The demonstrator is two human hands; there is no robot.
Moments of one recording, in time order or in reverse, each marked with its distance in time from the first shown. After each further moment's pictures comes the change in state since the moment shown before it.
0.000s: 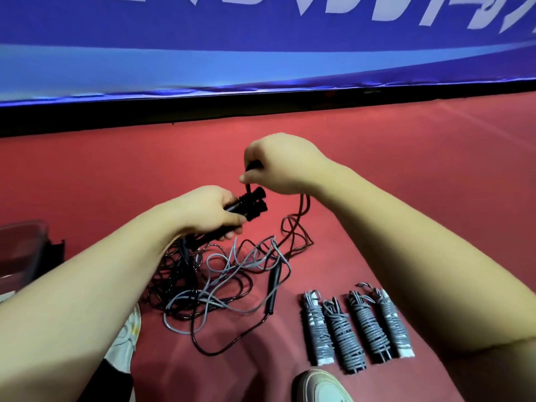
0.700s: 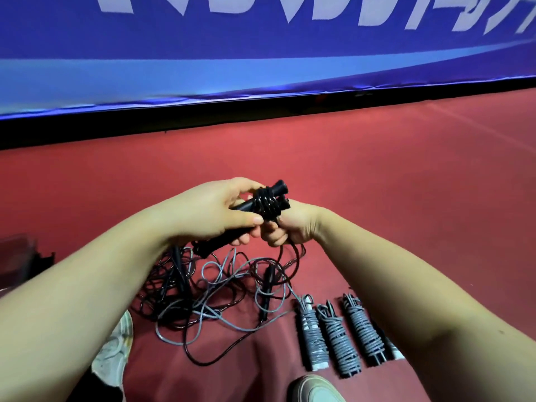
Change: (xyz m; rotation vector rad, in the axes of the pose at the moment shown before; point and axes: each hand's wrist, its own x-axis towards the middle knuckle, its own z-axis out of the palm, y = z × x) left_hand -0.018 0.039 0.005 -0.200 -0.119 0.223; right_hand -0.024 0.043 0.085 1.454 -0.592 0.342
